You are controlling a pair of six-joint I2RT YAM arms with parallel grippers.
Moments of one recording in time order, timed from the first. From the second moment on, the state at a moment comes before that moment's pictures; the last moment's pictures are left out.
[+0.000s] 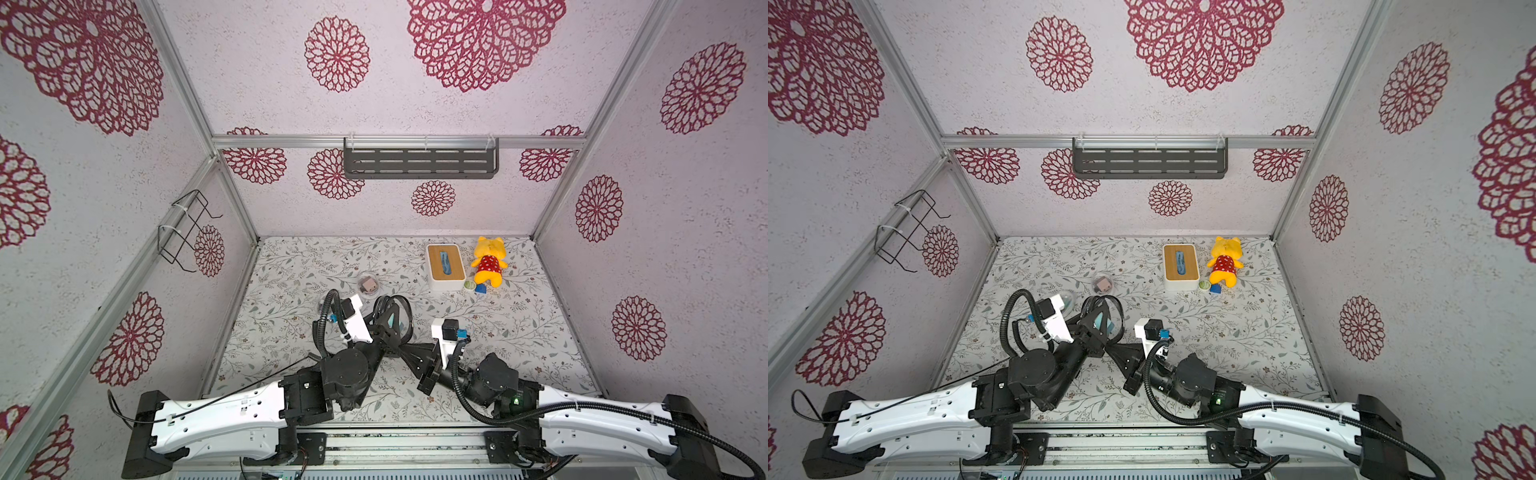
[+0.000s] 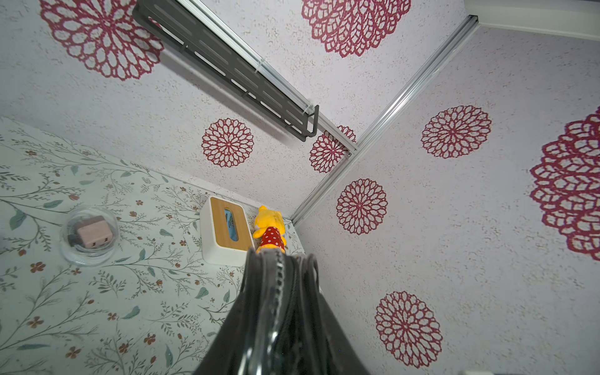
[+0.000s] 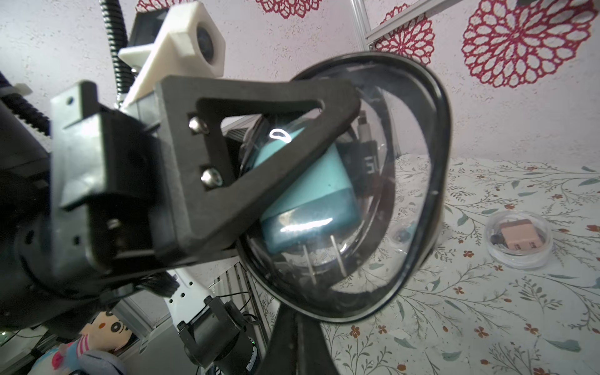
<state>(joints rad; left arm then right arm) -1.34 0.97 0.83 0.13 -0.97 -0.68 1.28 0.92 0.53 0.48 0.17 0.45</state>
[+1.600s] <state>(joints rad) -1.31 0.92 0.78 0.04 -0.75 -0.95 1.09 0.98 0.66 0.31 0.27 0.30</state>
